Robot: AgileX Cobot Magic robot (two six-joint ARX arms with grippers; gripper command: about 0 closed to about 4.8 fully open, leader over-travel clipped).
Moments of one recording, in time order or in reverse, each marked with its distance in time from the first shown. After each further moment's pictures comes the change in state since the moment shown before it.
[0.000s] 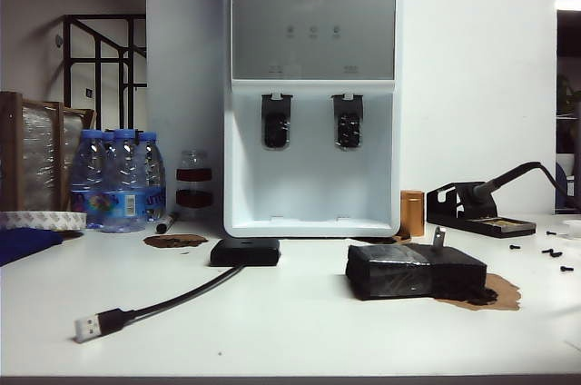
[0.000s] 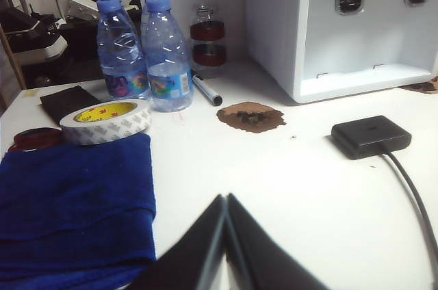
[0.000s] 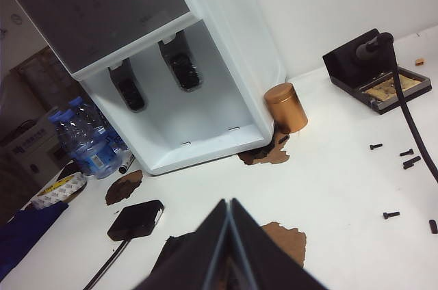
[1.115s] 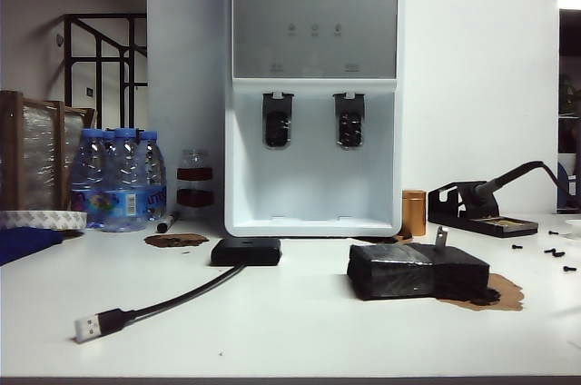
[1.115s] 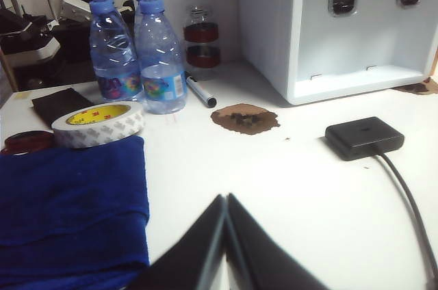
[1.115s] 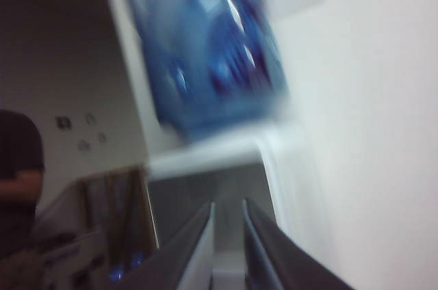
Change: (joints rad) left arm 0.000 0.000 0.000 0.002 0.020 0.000; right arm 0.000 0.074 0.317 0.277 0.000 -0.099
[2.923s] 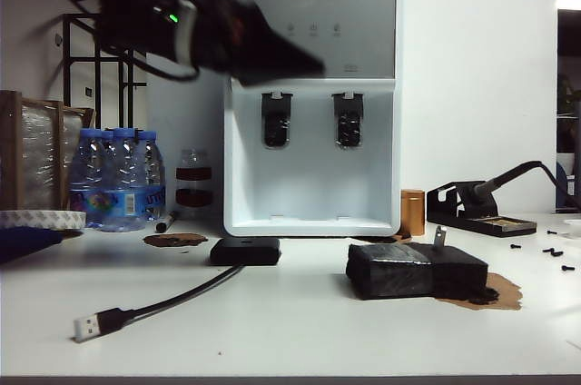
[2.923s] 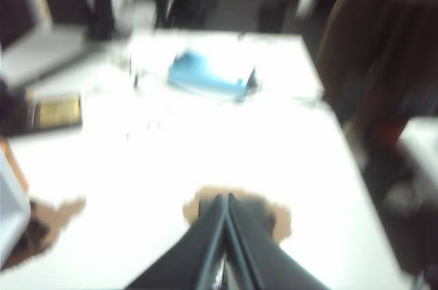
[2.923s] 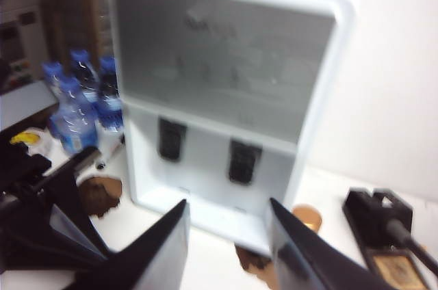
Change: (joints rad) left arm -0.439 1.812 1.274 0.088 0.790 0.425; right arm 0.629 0.892 0.600 -0.378 0.618 -0.372
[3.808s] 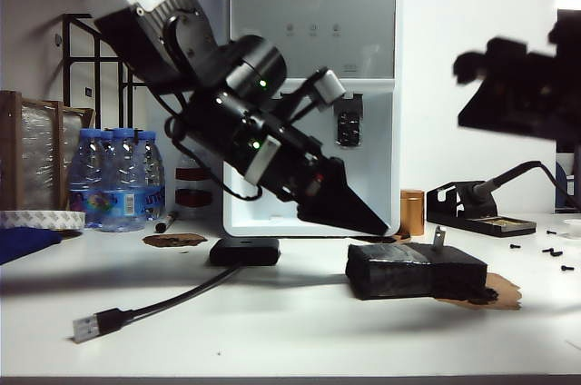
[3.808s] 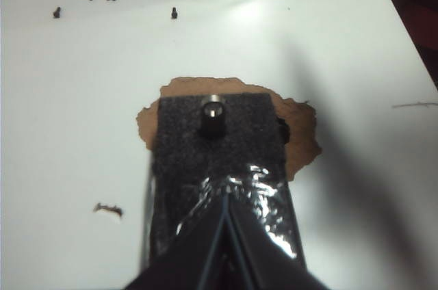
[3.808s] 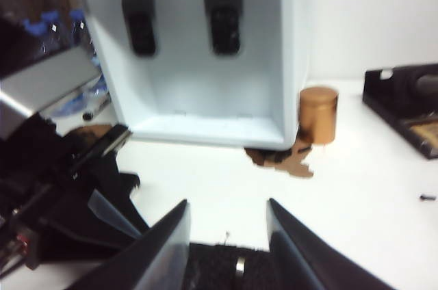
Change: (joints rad) left arm -0.179 0.246 -0.003 0.043 -0.294 0.131; right arm -0.031 0.097 -0.805 0.970 0.006 0.180
